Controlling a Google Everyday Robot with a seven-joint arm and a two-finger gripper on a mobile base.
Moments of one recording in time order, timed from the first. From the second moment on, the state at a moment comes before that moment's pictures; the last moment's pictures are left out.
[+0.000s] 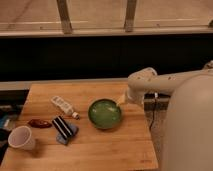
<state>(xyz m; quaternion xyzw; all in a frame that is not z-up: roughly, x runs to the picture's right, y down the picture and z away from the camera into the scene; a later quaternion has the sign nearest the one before) 0.141 0.099 0.821 -0.21 0.17 0.71 0.65</state>
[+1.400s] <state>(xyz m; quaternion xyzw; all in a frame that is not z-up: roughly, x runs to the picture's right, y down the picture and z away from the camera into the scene) 0.128 0.112 0.845 -0.21 0.20 0.70 0.65</state>
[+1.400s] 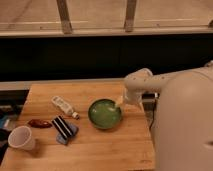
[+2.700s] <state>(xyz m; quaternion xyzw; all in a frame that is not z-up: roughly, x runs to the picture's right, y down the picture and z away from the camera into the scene) 0.090 0.126 0.883 -0.25 0.23 0.68 0.65</state>
